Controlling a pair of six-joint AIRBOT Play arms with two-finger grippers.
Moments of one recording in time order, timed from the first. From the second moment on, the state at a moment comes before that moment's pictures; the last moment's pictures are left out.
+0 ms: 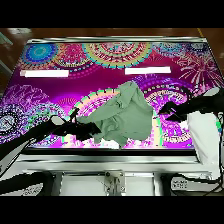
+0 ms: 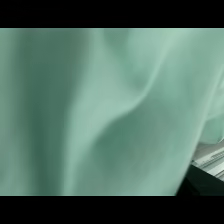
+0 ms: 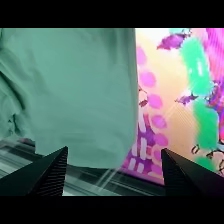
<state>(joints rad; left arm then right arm) -0.38 -1.37 0.63 0.53 -0.76 -1.43 -0.32 -1.50 1.09 -0.97 1.40 1.30</state>
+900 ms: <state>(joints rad) -0.24 -1.28 0.71 0.54 -0.95 -1.16 -0.09 -1.52 0.87 -0.85 1.10 1.31</state>
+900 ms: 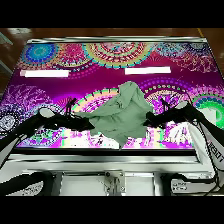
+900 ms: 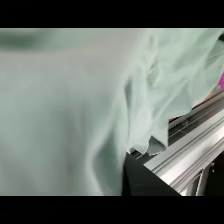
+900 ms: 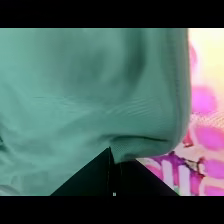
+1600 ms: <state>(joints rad) -0.05 -0.77 1.57 0.77 -1.14 -1.24 -0.07 -0.78 1.64 -0.82 0.95 1.17</state>
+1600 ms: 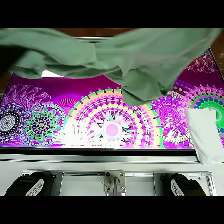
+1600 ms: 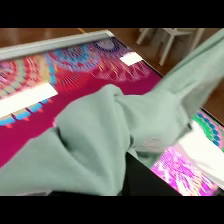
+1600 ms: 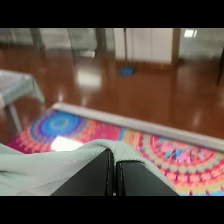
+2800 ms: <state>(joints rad) -0.04 -1.01 0.85 0.98 -0.90 -1.61 0.08 -1.30 1.21 -0.93 0.75 1.37</state>
